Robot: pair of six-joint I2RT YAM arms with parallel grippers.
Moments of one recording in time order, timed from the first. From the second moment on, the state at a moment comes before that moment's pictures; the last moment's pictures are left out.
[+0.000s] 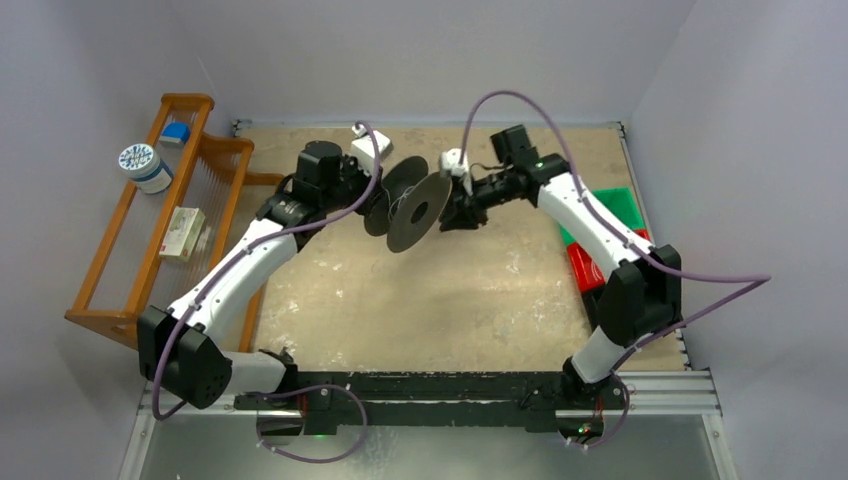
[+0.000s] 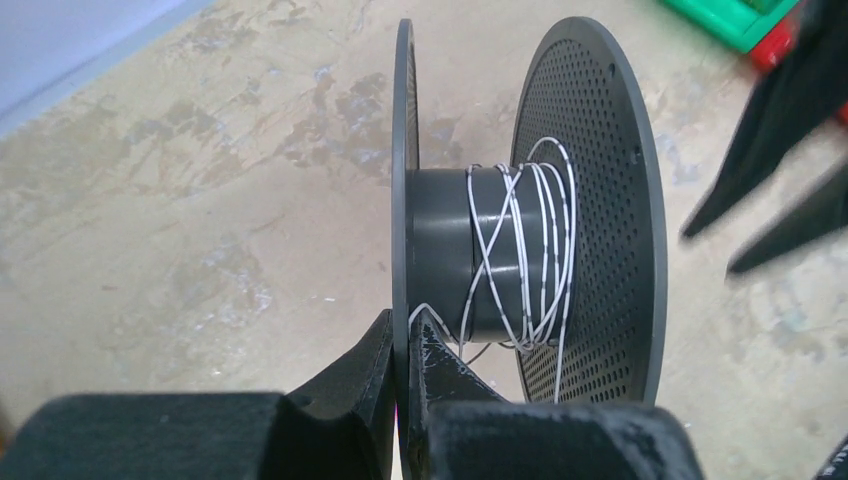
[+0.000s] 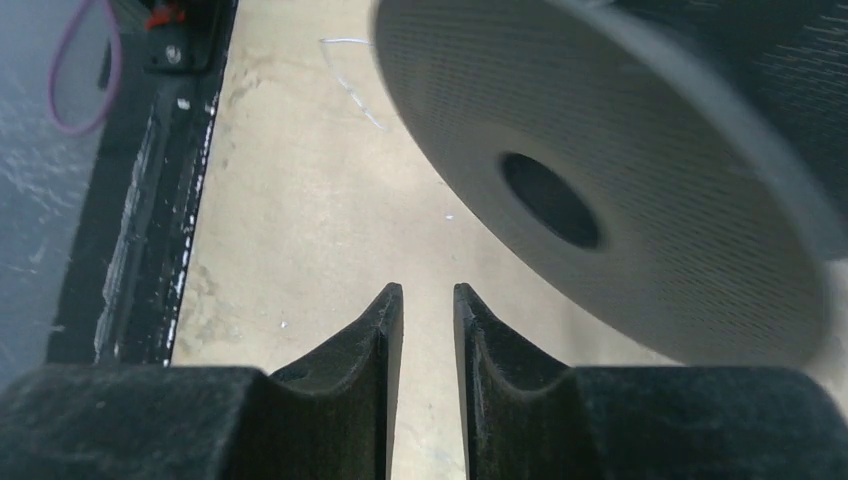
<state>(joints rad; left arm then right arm) -0.46 1.31 1.18 -0.34 0.22 0.14 0.38 1.68 1.53 -0.86 -1.09 -0.80</state>
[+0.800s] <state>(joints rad) -0.19 1.43 0.80 0.14 0.54 -0.62 0.77 1.55 1.26 -0.34 -0.52 -0.74</state>
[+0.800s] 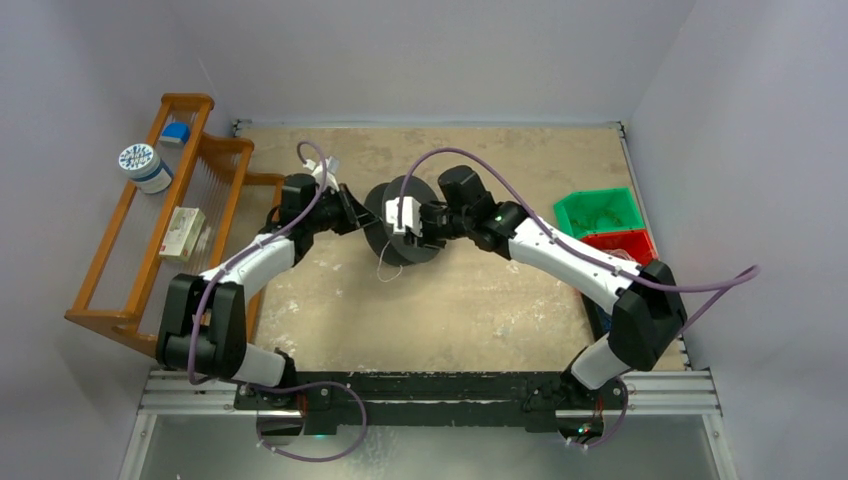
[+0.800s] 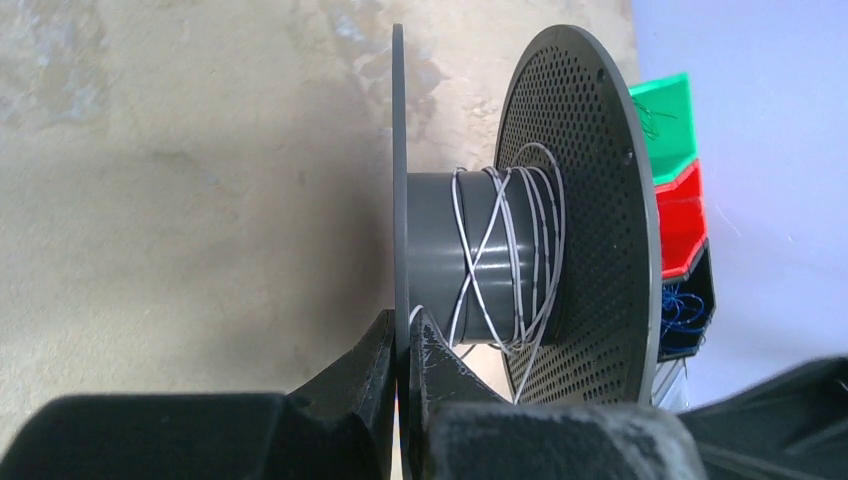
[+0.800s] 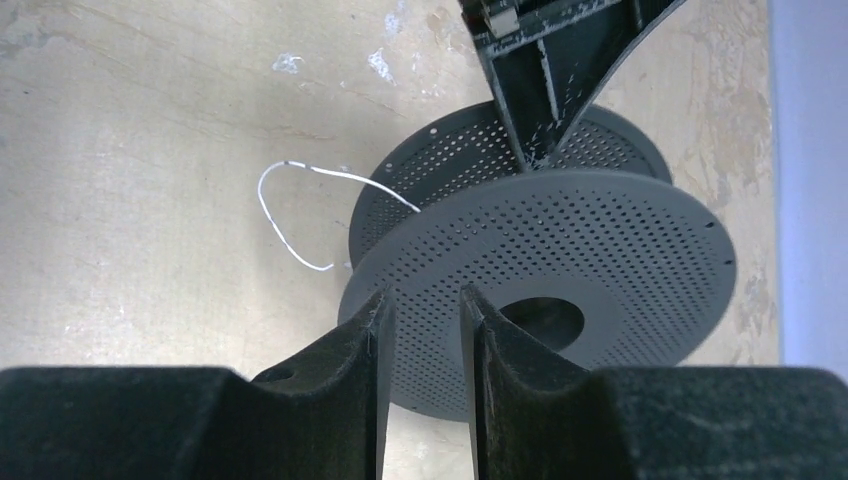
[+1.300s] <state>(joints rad) -0.17 1.52 0.74 0.23 0.43 -0.72 0.85 1.62 1.25 -0.35 -0.44 -0.79</state>
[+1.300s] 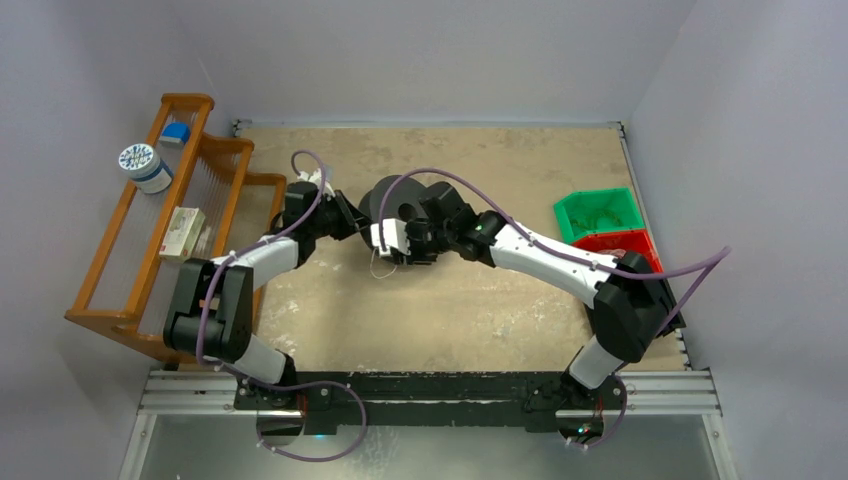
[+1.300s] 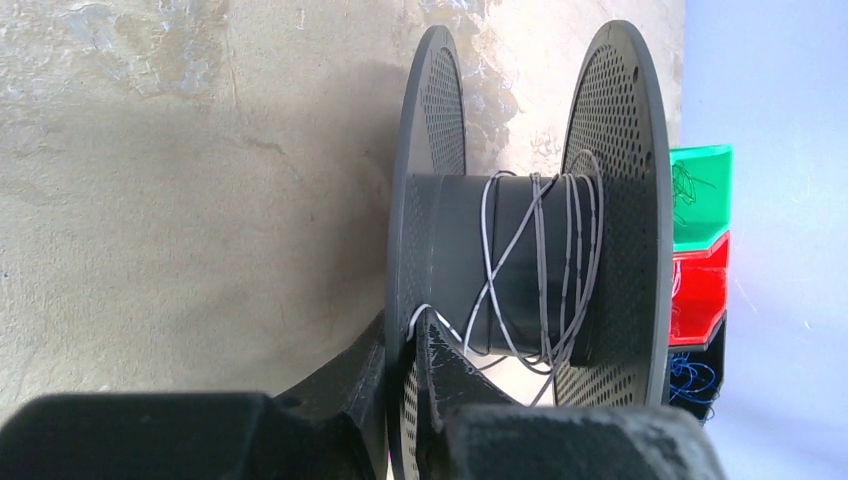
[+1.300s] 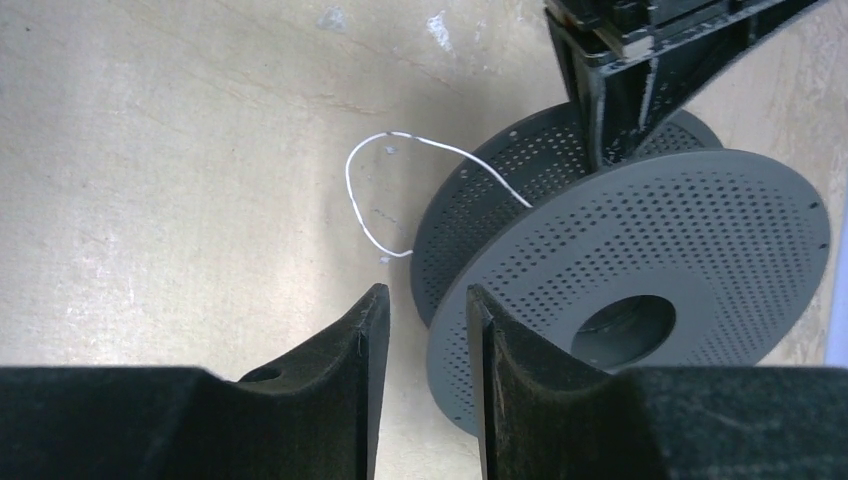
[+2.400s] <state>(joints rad) -0.17 1.58 0.71 0.27 0.34 -0.69 1.12 1.80 1.20 -0.21 -0.03 -0.95</state>
